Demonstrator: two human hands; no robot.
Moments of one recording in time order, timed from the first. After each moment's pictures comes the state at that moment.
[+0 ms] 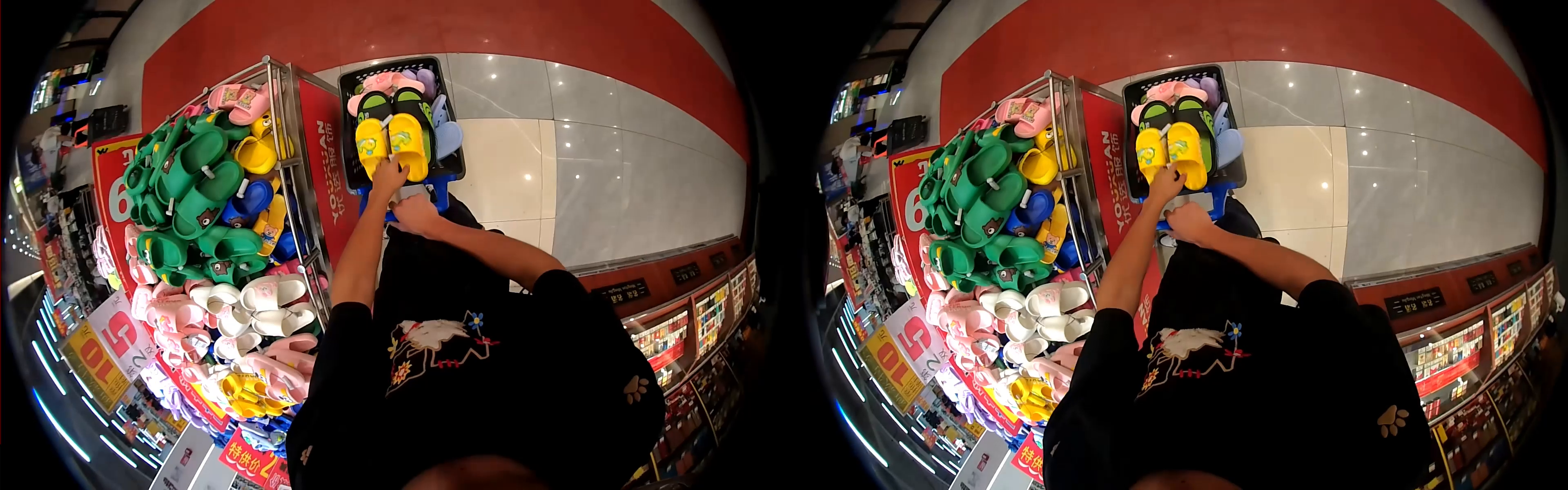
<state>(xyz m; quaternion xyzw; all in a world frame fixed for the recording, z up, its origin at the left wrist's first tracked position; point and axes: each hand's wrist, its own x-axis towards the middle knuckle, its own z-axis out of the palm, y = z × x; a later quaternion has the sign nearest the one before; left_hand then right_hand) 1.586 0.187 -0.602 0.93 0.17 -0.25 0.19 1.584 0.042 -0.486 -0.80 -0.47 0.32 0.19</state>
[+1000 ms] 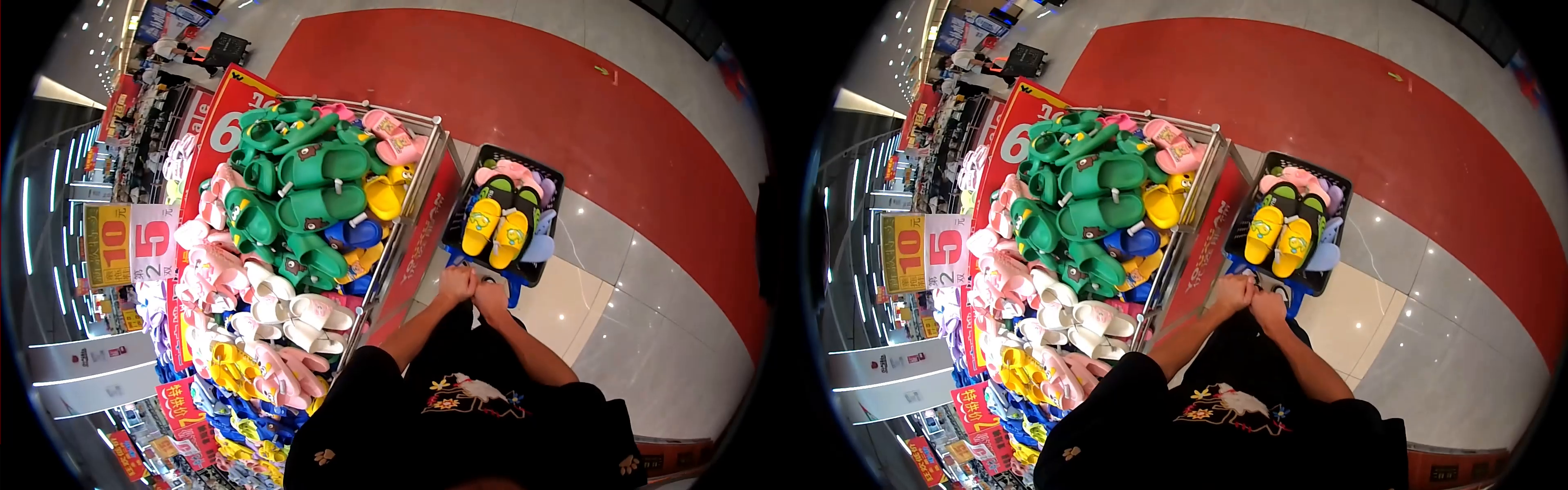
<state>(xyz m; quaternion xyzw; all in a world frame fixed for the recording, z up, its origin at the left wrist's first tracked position) 1.569 0.208 -0.515 0.95 0.21 0.04 0.23 1.634 0.087 -0.531 -0.81 -0.50 0.24 0.17</state>
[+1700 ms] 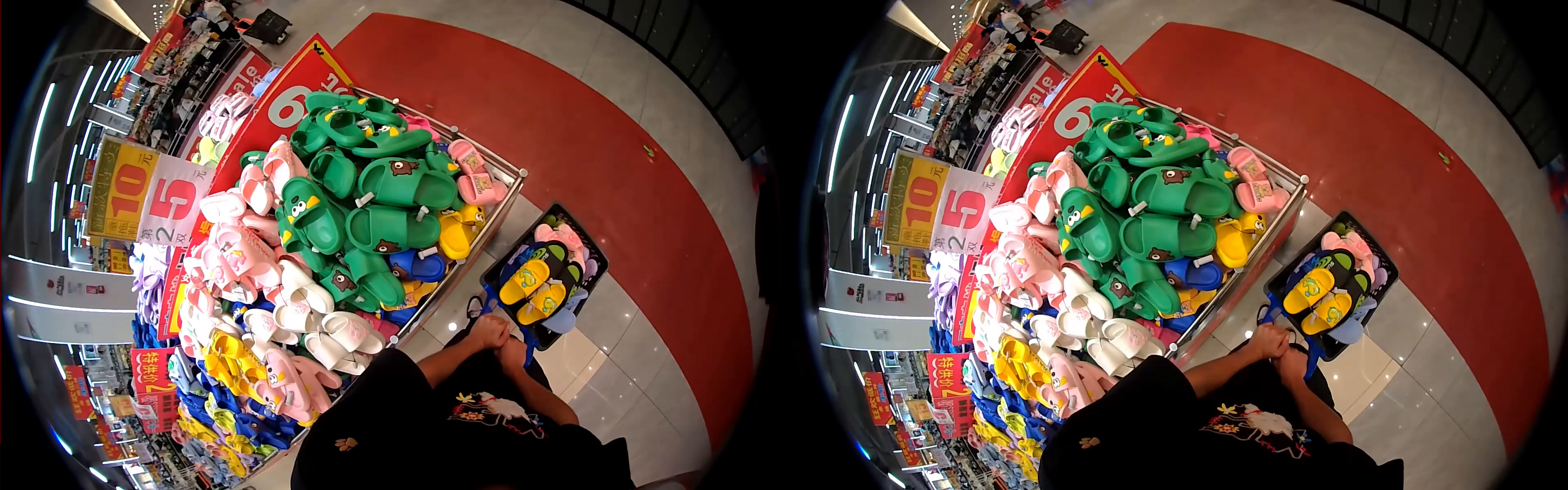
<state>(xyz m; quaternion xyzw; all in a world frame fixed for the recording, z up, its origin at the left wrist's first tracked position) 1.546 0.243 -0.518 0.94 0.16 0.08 0.30 1.603 0.115 -0.538 -0.84 -0.44 0.30 0.11</state>
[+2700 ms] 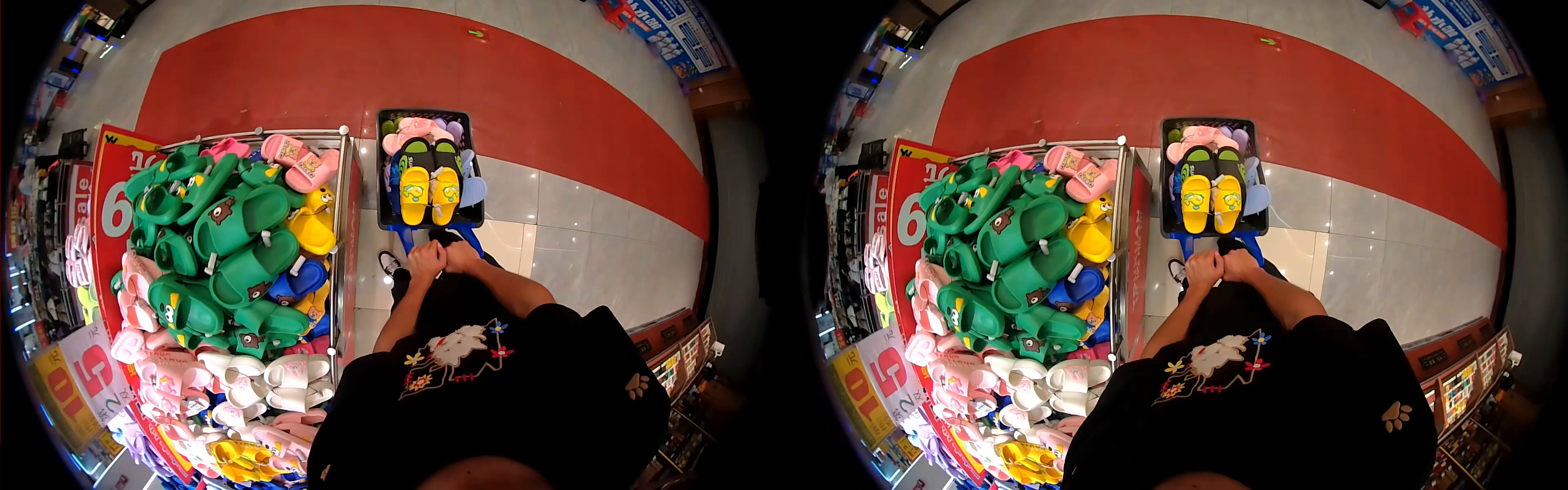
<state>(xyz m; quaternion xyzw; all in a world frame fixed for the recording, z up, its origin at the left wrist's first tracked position) 1.635 0.215 -0.545 0.92 0.18 0.13 0.31 1.718 0.105 -0.544 -0.81 -0.45 0.37 0.06</state>
